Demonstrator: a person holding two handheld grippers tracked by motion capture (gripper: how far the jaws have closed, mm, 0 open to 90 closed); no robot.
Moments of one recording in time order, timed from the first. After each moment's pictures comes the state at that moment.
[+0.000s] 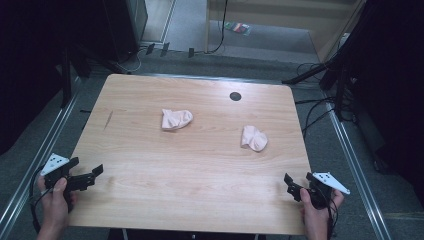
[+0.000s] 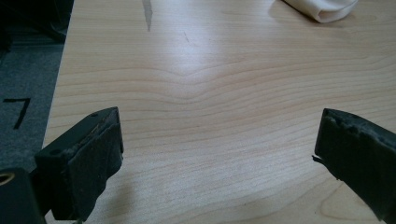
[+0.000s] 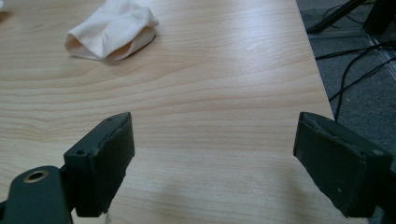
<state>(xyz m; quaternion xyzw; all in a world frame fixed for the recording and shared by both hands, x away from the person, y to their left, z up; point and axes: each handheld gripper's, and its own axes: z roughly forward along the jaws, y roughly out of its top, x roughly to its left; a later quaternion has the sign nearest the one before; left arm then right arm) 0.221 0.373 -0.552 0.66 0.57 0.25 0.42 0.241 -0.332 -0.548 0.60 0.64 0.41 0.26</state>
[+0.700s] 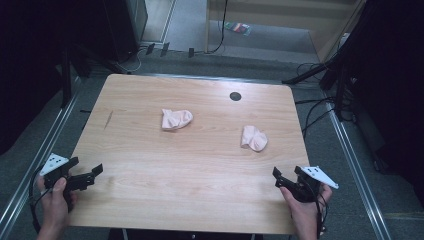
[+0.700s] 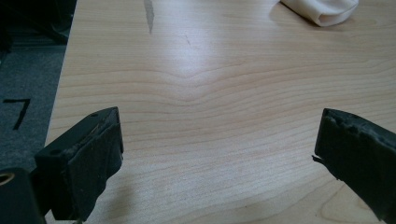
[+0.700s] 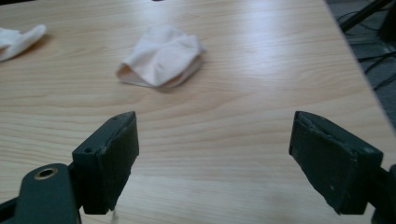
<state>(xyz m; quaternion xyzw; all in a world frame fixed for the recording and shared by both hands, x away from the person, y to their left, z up) 0.221 0.373 -0.552 0.65 0.57 0.25 0.43 0.246 -0.289 -0.524 0.59 0.63 0.43 0.25</state>
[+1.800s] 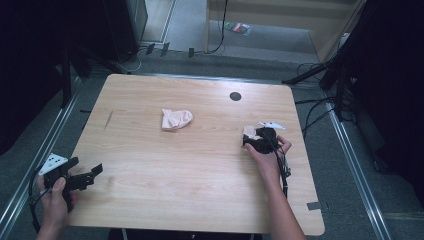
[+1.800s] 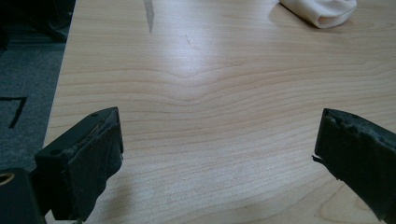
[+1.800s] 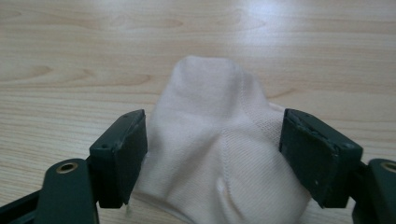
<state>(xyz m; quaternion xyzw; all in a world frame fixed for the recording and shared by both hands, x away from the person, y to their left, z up) 0.221 0.375 -0.553 0.65 0.58 0.24 0.43 0.391 -0.199 -0.533 0.60 0.69 0.33 0.22</state>
